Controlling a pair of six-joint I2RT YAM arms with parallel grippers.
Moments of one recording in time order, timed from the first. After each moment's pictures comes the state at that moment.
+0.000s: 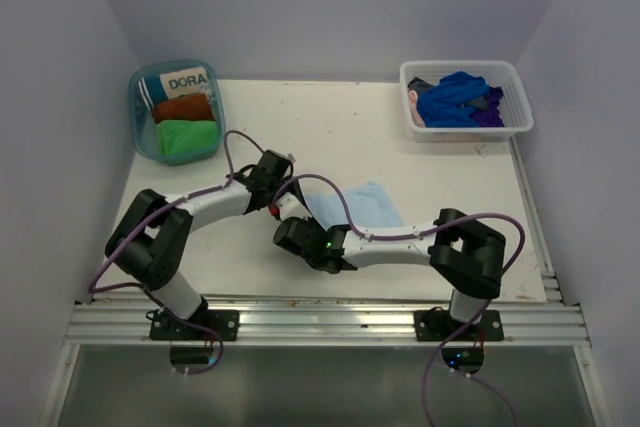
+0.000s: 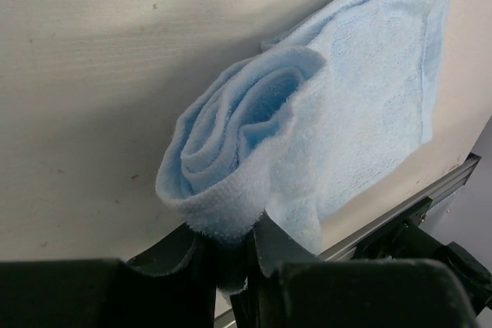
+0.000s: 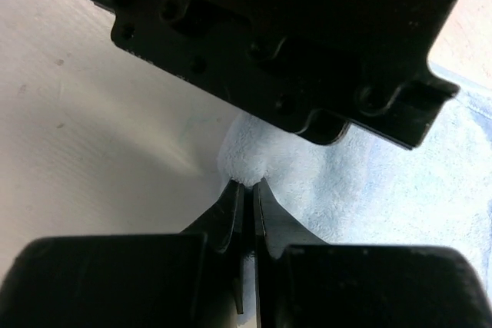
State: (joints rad) left arm -0.56 1.65 0.90 -0.26 0.31 -0.84; right arm 1.24 1.78 1.07 -0.27 0.62 0.31
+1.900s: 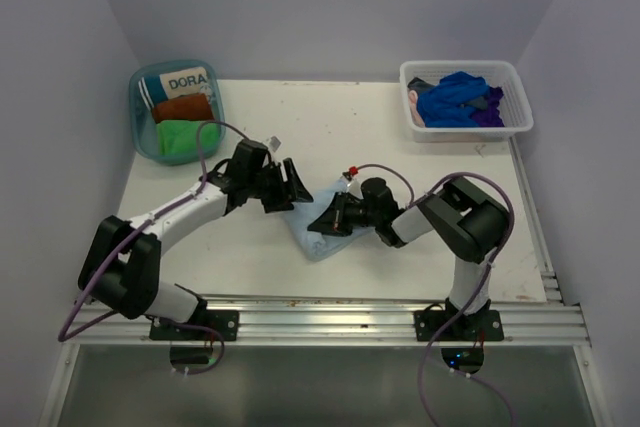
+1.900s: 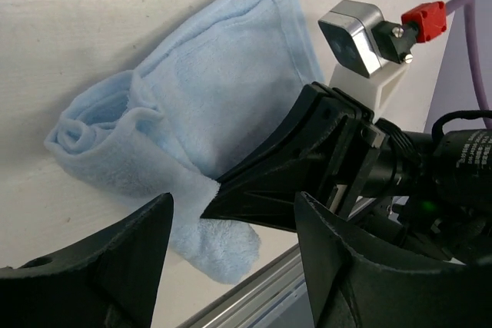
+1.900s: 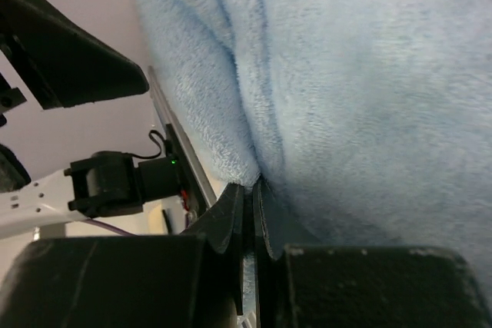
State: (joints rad) left arm -0.46 1.42 0.87 -0.27 0.36 -0.78; right arm 0.66 1.85 0.63 0.76 -0.60 1.07
